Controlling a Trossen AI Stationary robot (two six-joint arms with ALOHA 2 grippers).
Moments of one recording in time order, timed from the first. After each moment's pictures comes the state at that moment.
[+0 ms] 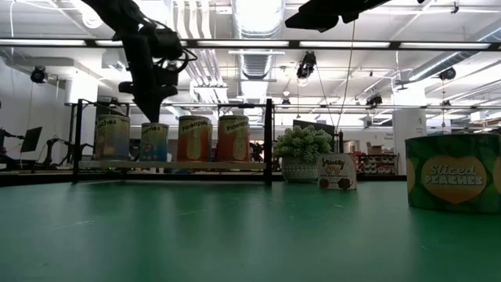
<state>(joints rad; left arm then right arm) 0.80 1.41 1.14 -0.81 -0.28 0.01 0.01 1.19 0.93 -0.08 -0.05 -0.35</state>
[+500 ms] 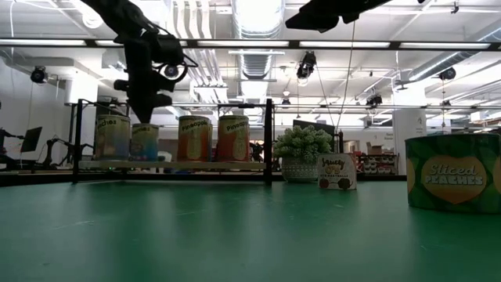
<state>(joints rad) 0.80 1.45 1.14 -0.87 -0.43 0.00 0.01 1.19 0.93 -0.08 -0.05 -0.35</state>
